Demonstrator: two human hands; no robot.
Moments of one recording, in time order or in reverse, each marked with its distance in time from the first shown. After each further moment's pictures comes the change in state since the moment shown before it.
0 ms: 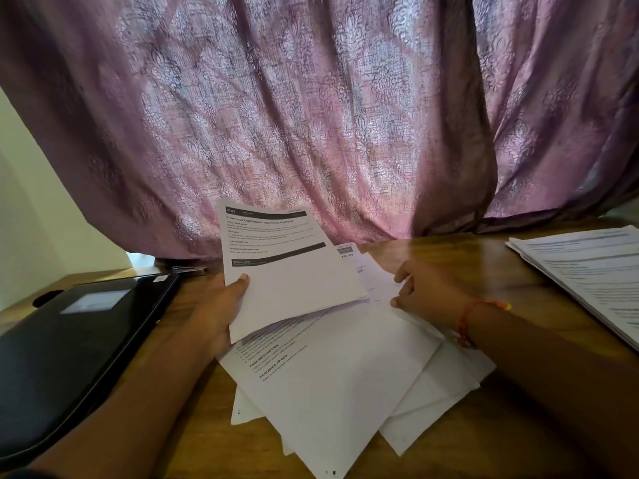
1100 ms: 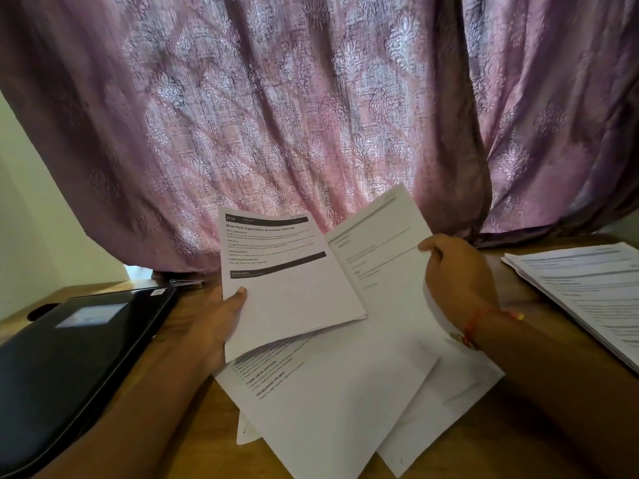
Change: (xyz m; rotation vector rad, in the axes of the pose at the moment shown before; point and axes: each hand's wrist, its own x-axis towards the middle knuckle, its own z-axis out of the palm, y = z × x) left_hand 0.015 -0.007 -0.007 0.063 0.012 0.019; right_hand -0.007 -0.015 -0.043 0.024 0.474 -0.045
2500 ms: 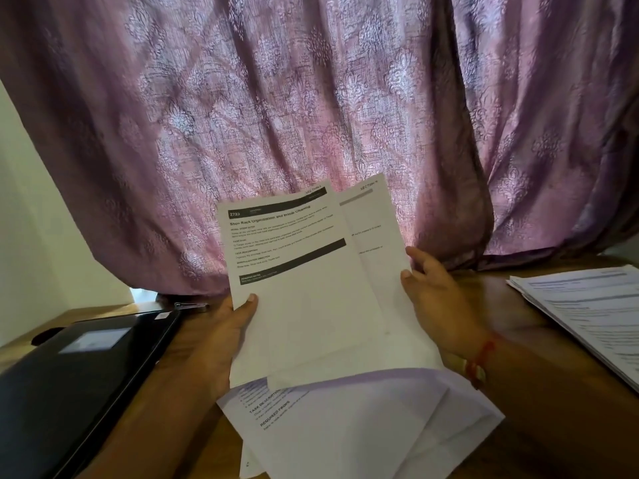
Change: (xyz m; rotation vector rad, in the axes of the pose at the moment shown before) left_hand -0.029 0.023 0.012 -0.211 -0.139 0.131; right_hand -0.013 -0.031 0.009 0.904 -0.220 0.185
